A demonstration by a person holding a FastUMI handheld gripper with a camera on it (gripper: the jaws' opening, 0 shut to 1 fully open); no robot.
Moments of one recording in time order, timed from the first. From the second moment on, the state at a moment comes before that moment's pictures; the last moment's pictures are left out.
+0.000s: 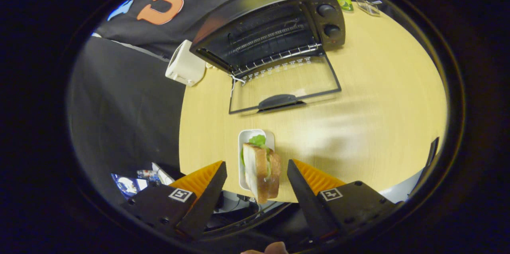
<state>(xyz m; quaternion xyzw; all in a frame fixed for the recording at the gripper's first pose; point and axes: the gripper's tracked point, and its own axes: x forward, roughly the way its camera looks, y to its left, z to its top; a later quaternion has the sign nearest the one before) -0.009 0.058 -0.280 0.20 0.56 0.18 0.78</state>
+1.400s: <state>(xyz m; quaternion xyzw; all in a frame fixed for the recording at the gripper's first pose) 0.006 0.080 -0.250 0.39 0.53 0.27 0.70</state>
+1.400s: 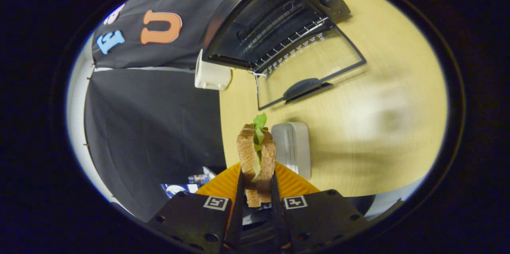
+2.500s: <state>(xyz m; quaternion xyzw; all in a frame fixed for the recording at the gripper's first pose) 0.222 0.081 -0.267 0.62 0.28 0.17 0.71</state>
